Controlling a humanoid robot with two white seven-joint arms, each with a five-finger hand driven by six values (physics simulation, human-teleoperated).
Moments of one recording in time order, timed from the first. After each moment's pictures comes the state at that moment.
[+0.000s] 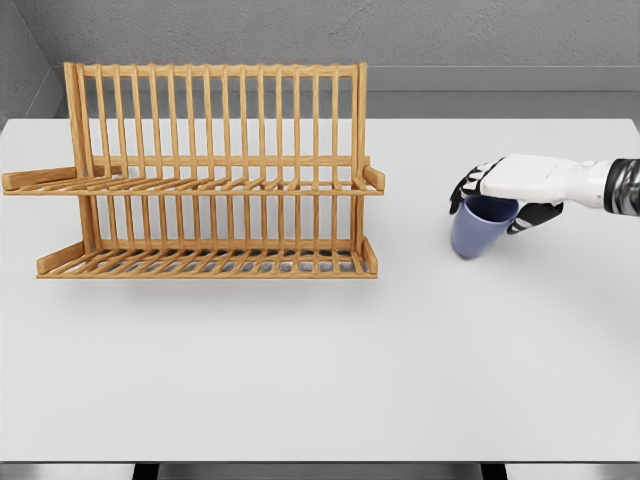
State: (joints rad) left arm 0.03 0.00 -0.20 -0.12 0.03 0.02 -0.17; right arm -0.74 -0.88 0.73 -1.41 0.28 -0.54 0.61
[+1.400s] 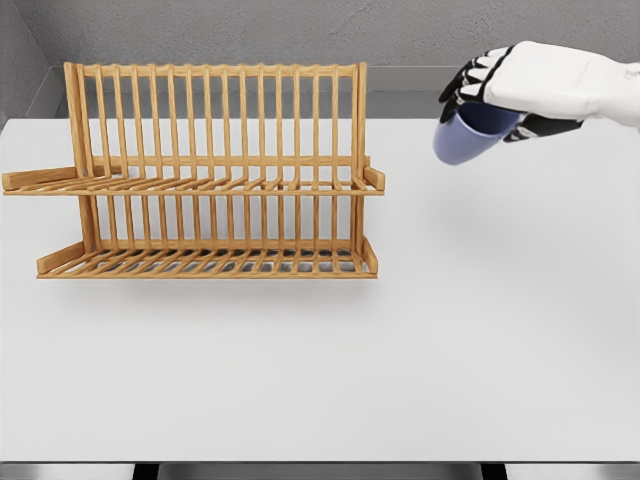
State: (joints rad) left arm 0.03 0.00 -0.20 -0.12 0.03 0.02 -0.17; right arm -0.85 -0.89 0.55 -1.61 0.28 -0.54 0.61
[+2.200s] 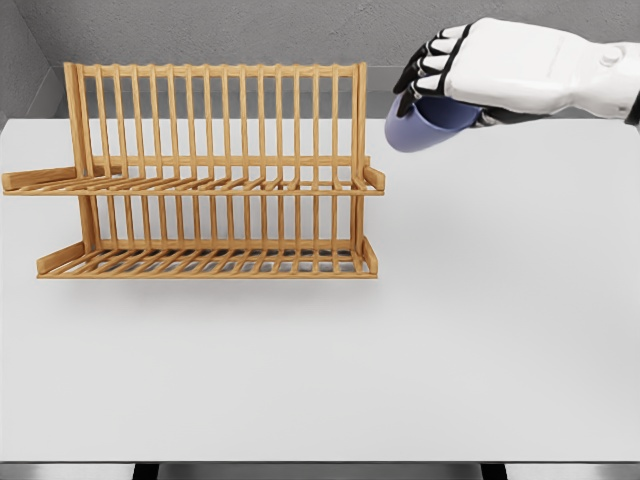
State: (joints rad) left arm 0.03 0.00 -0.20 -0.12 0.03 0.02 -0.17; right arm -0.90 -0.84 0.54 -1.75 0.28 -0.55 0.61
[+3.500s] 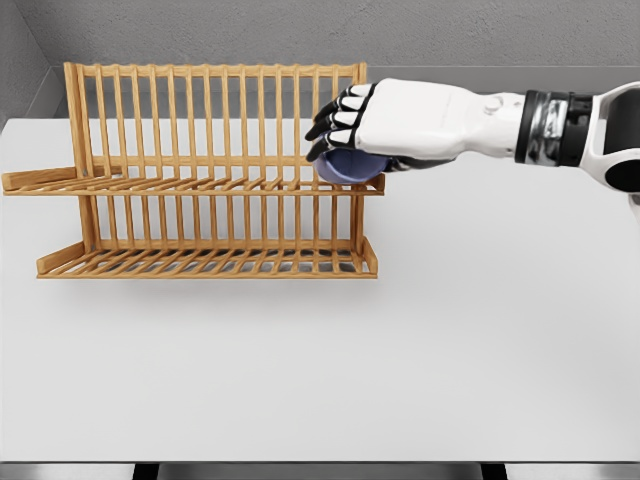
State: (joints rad) left arm 0.03 0.00 -0.20 -0.12 0.03 0.02 -0.17; right arm -0.92 -0.70 0.70 -1.75 0.32 -0.48 0.61
